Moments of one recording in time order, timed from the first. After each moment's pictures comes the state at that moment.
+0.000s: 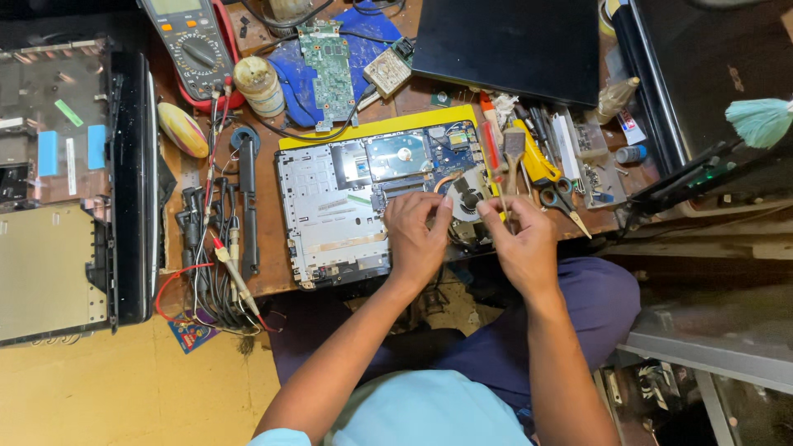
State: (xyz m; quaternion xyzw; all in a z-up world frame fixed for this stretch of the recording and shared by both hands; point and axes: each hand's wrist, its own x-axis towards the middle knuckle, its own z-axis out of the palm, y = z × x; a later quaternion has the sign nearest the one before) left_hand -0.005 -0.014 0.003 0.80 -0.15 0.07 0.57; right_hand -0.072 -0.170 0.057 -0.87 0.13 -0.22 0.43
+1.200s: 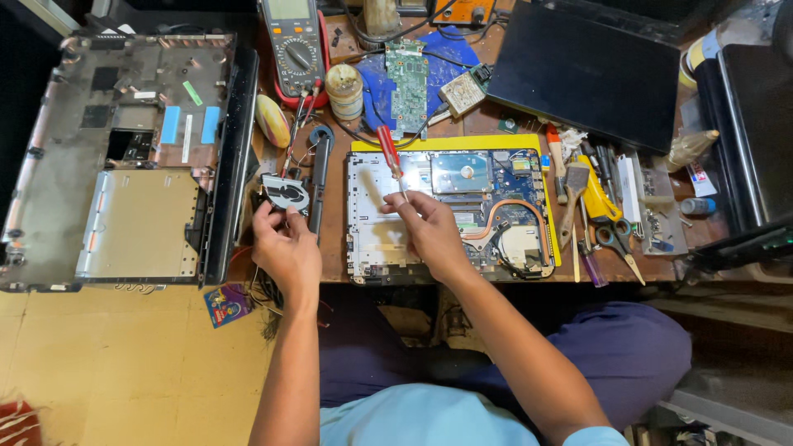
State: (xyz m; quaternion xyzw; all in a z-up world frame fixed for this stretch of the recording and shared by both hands) left_hand 0.029 0.217 -0.012 0.79 0.21 0.32 0.47; right_hand 0.014 0.011 0.068 -0.66 0.13 0.05 0.74
